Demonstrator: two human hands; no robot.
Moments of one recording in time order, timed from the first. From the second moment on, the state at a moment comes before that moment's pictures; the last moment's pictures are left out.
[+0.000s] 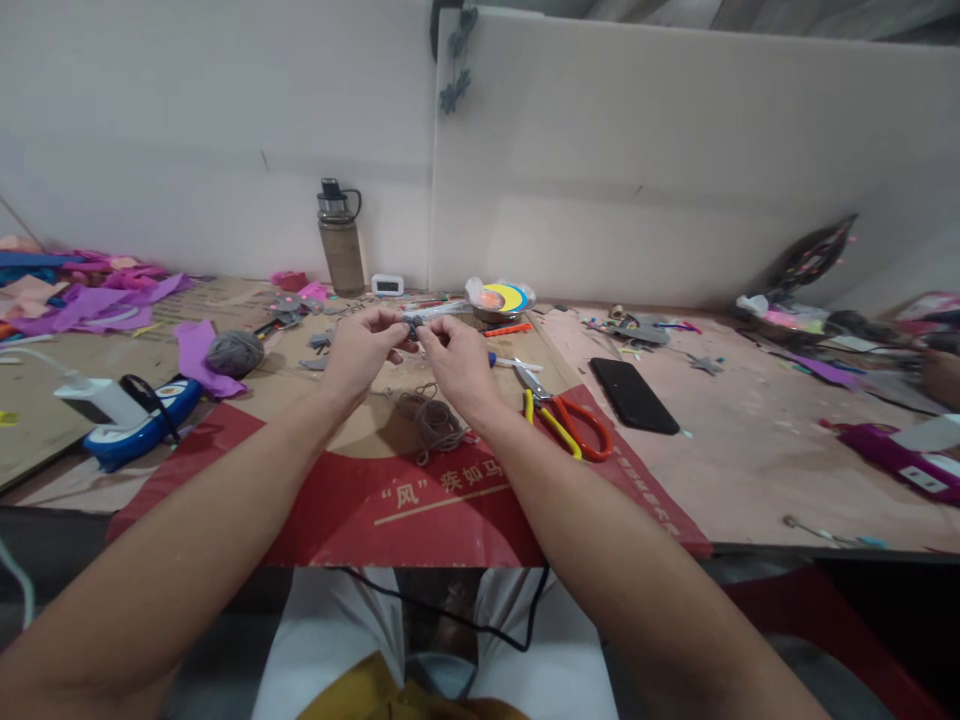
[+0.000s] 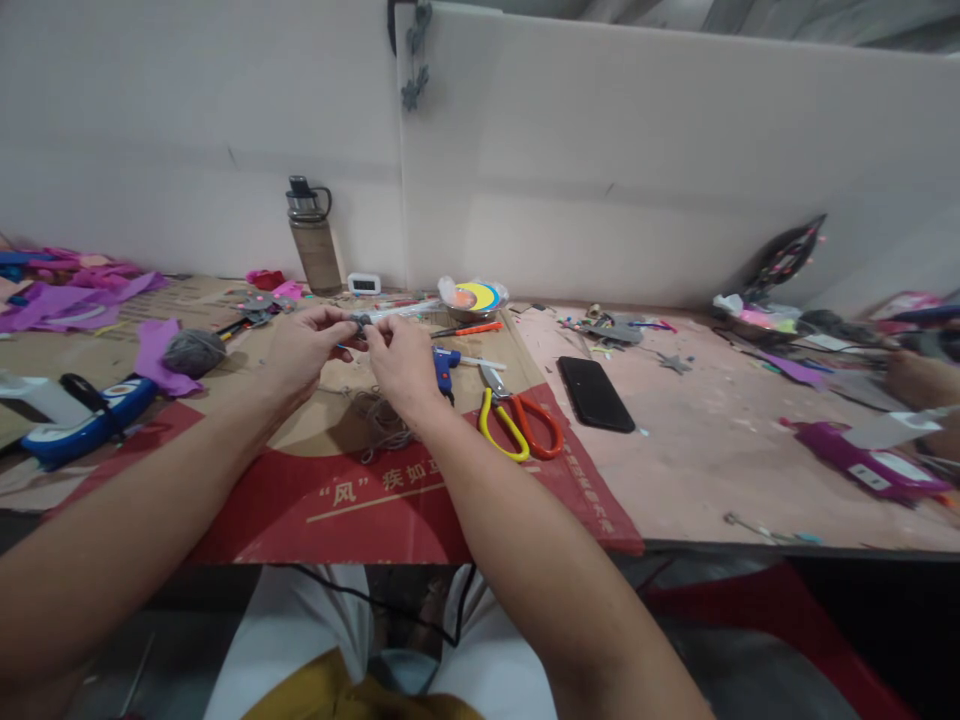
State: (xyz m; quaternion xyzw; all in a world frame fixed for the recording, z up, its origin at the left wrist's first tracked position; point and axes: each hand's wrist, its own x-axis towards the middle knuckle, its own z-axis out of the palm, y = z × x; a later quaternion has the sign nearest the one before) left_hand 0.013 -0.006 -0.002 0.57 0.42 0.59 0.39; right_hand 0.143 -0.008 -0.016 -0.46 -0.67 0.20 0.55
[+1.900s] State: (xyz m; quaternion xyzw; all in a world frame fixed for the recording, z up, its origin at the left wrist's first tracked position) left_hand 0.000 -0.005 0.006 0.69 0.48 0.45 0.29; right_hand 0.168 0.004 -0.013 -0.42 -0.68 0.34 0.50
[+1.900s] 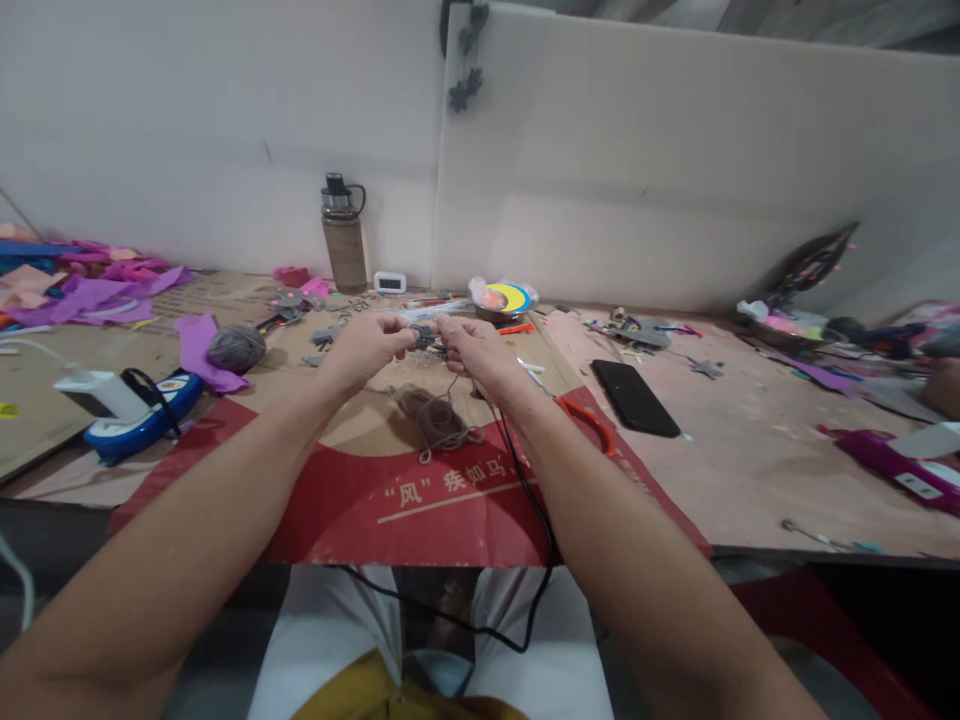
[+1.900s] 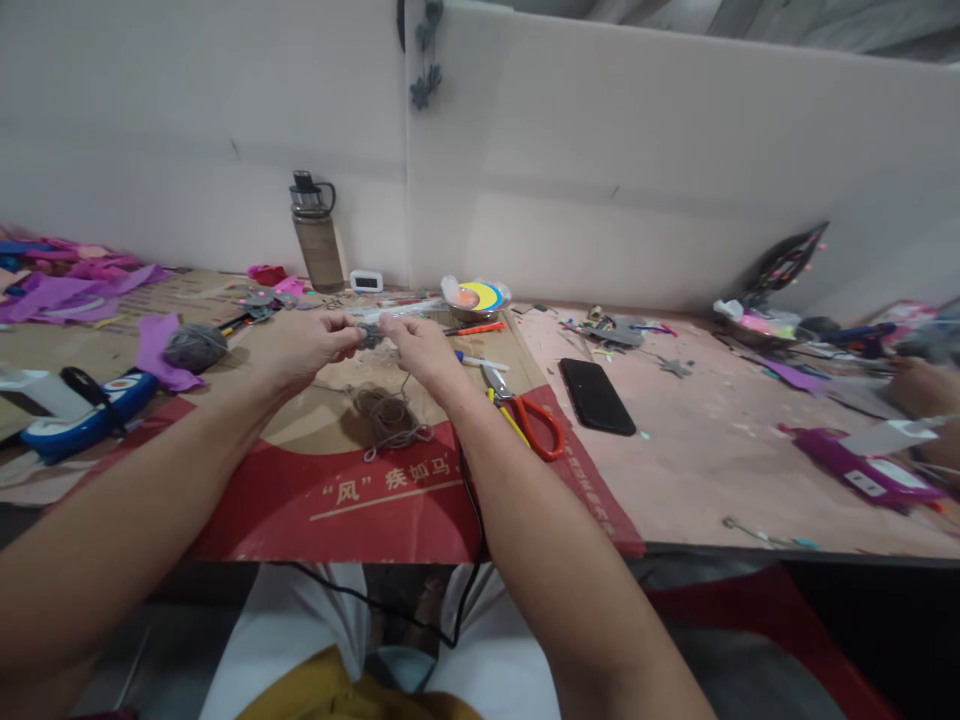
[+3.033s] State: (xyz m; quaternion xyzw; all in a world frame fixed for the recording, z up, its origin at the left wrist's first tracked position) left_hand -0.004 -0.001 0.004 0.75 0.49 0.37 0.23; right_hand 0.169 -0.003 -0.012 -0.42 -0.78 0.16 0.43
